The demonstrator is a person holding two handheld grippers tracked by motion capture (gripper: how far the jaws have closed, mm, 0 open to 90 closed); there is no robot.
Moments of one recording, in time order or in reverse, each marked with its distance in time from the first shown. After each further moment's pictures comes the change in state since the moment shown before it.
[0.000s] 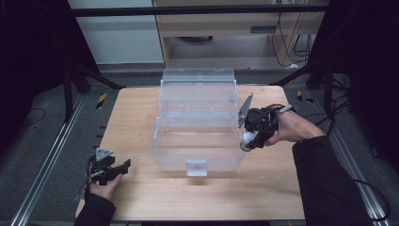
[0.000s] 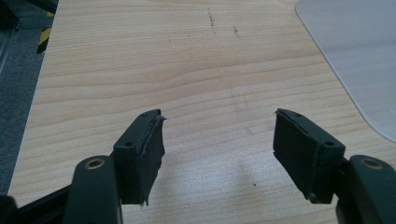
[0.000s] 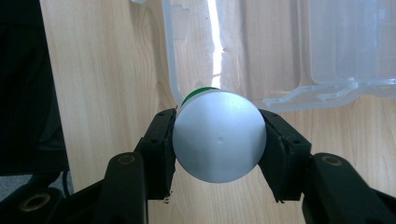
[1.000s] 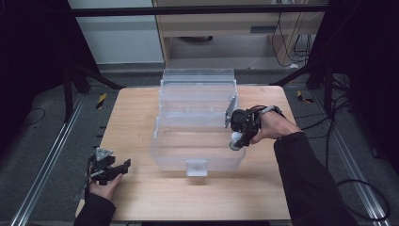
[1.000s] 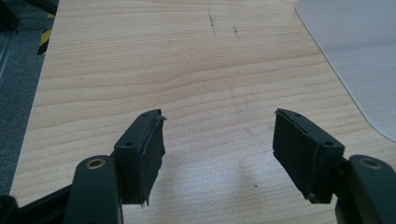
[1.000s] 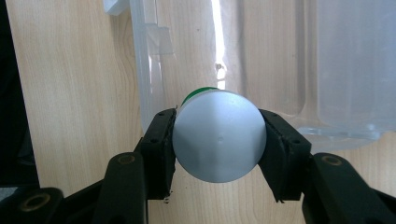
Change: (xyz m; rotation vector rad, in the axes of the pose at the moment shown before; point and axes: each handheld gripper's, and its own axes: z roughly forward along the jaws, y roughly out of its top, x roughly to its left) left arm 0.000 0.001 0.000 0.000 0.001 0.010; right arm -0.020 0.023 0.043 0.015 0.027 -0.016
